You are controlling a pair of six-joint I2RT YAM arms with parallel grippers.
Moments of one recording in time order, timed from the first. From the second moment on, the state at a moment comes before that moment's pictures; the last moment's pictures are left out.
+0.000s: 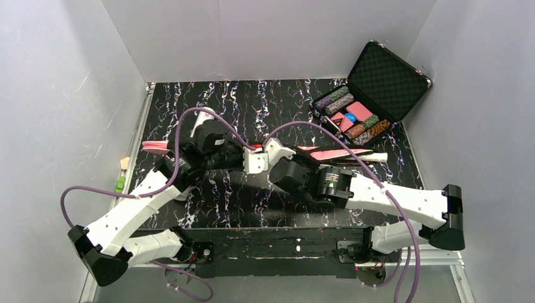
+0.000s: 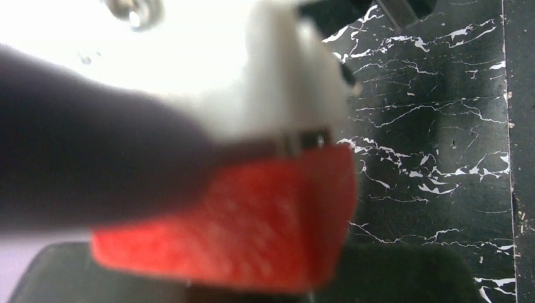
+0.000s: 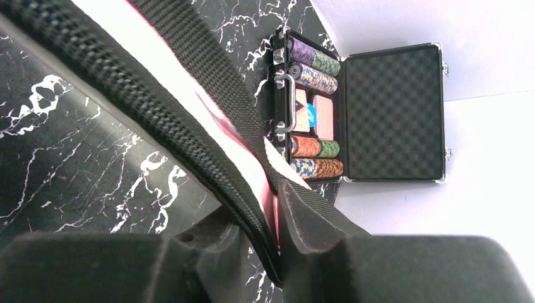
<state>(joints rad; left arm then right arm) -0.75 1.07 1.16 -0.63 0.33 0.92 1.33 1.28 1.21 -0.74 1.00 -0.17</state>
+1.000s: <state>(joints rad) -0.61 1.06 1.23 -0.74 0.31 0.70 0.63 1.07 1.48 -0.93 0.01 0.78</state>
